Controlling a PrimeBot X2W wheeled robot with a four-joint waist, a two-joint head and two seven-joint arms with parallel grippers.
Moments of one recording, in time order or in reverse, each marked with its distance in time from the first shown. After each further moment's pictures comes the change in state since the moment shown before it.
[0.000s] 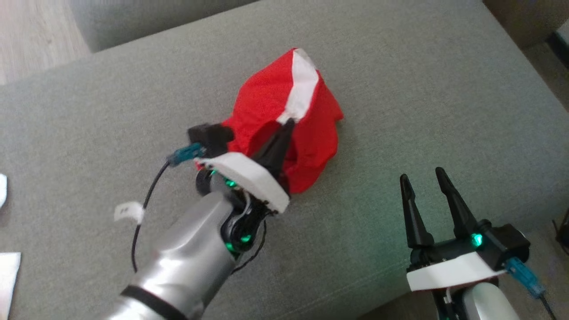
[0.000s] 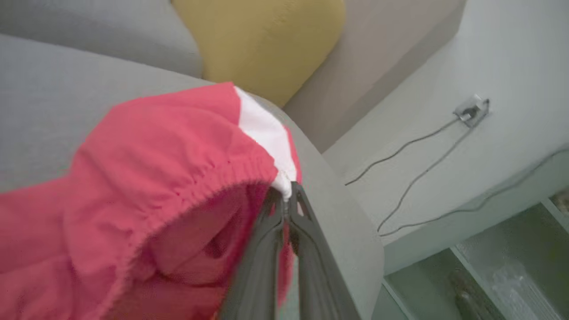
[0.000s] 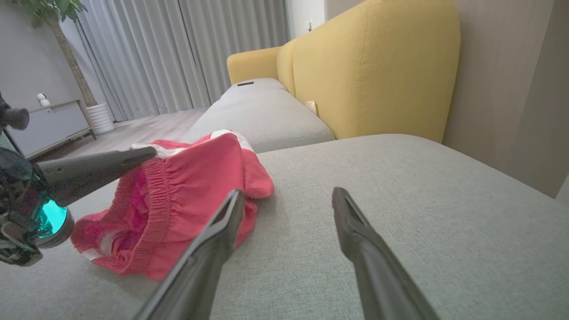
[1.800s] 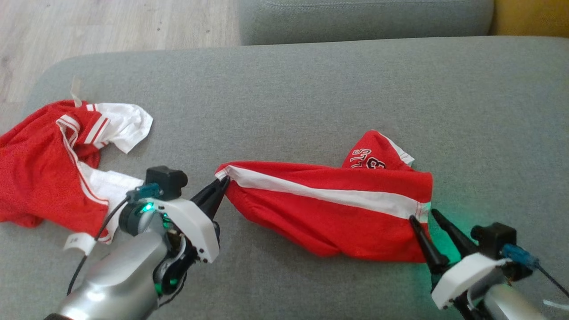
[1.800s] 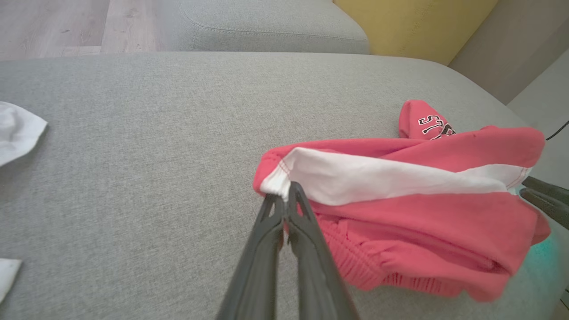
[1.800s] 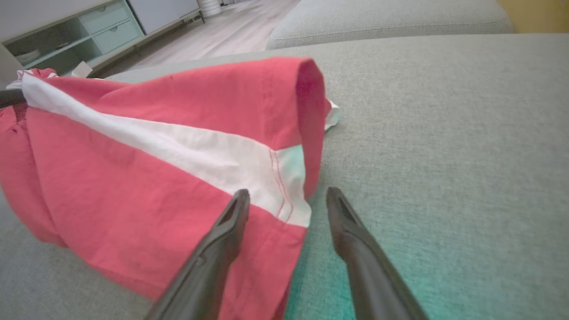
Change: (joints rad) left arm 0.041 0.335 -0.268 -0.040 0.055 0.060 0.027; right arm -0.163 -0.312 0.362 0.436 0.384 0.000 0.019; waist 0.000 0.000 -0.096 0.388
